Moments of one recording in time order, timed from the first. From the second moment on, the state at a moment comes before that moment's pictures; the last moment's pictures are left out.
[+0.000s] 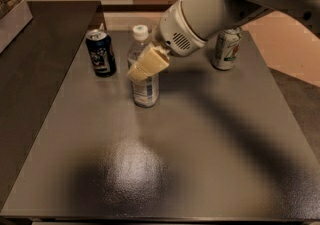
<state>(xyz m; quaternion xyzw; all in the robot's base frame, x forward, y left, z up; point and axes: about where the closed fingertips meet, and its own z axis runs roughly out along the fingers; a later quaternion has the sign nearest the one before) 0.513 0.031 0.946 -0.58 0.72 0.20 0.33</state>
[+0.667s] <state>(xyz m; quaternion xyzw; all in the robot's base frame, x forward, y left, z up) 0.513 0.024 0.963 -0.58 0.72 0.20 0.33</state>
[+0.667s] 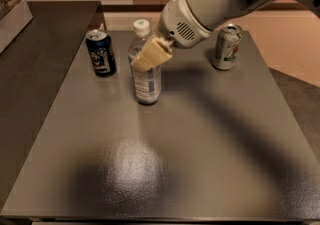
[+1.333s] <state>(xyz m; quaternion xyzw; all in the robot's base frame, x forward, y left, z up) 0.512 -0.009 0.997 -0.62 0.73 0.12 0.28</state>
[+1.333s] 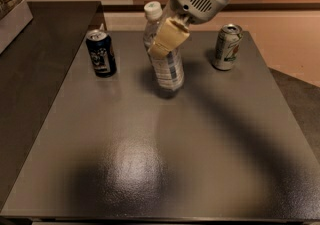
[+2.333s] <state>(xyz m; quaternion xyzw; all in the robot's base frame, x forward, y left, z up) 0.493 -0.061 0.949 -0.72 0.69 0.00 0.09</state>
